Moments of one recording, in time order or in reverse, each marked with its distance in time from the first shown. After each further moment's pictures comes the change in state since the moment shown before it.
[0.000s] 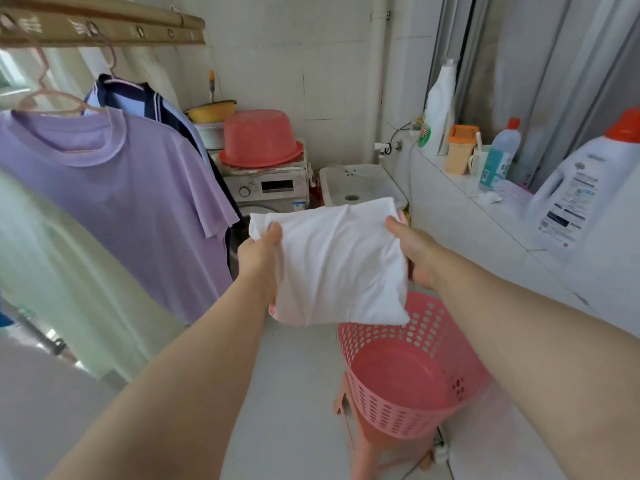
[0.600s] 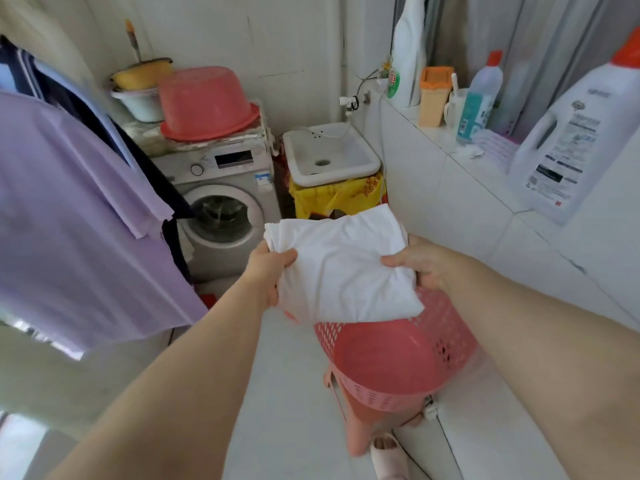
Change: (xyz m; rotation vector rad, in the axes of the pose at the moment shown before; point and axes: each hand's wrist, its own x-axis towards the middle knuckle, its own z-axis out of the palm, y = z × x) left_hand 0.064 -0.067 0.074 0.217 -0.249 -0.207; right_hand 0.080 0.060 -0.091 -0.167 0.007 0.141
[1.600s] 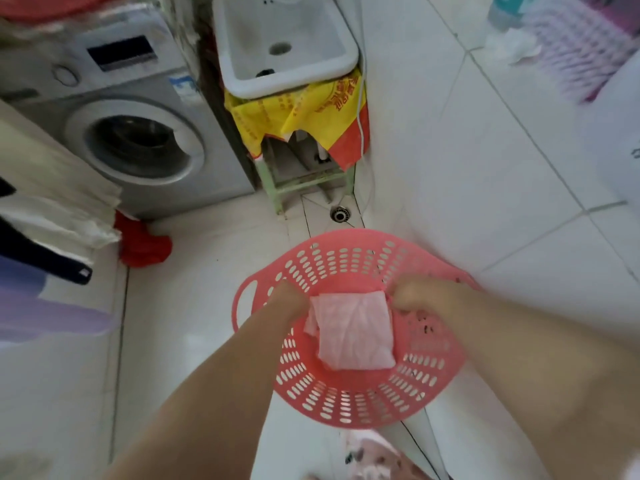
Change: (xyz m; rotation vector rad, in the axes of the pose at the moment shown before) left_hand 0.178 -0.139 0.151 0.961 -0.108 -0.366; right_hand 0.173 0.103 -0.094 -1.173 -0.335 0.447
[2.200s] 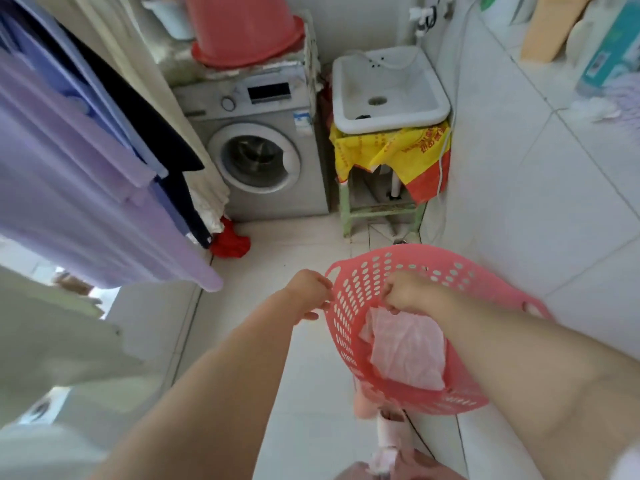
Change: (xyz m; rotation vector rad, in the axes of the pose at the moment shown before) left_hand -0.114 -0.086 -0.088 -0.318 0.039 0.058; right_hand -0.077 -0.123 0.045 0.004 0.207 -0.277
